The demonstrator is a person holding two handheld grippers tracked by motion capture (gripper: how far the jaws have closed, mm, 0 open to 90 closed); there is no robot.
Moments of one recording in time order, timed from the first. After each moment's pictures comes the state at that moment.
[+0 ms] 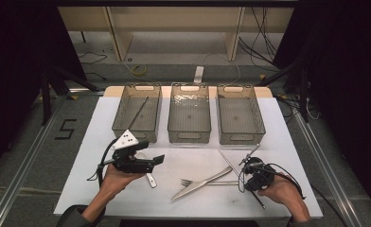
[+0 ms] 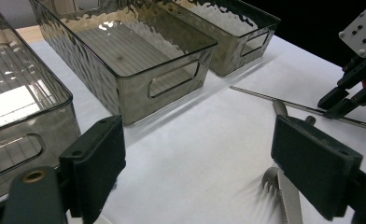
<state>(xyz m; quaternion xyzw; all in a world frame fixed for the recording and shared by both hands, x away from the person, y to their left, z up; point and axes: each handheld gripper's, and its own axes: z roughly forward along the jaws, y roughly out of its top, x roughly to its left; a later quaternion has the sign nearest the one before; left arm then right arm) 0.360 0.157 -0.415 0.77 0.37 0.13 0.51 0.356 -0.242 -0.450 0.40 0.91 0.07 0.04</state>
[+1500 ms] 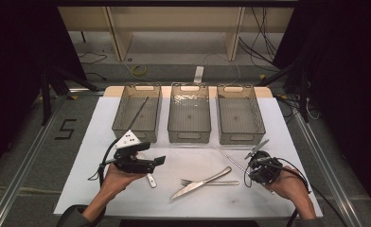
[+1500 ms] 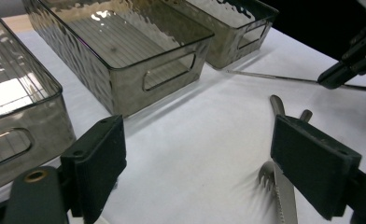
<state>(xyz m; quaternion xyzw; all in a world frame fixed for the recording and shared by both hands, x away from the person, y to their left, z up) 0.362 0.153 -0.417 0.78 0.37 0.11 0.50 0.360 -0.255 -0.427 0.38 0.91 0.11 0.09</state>
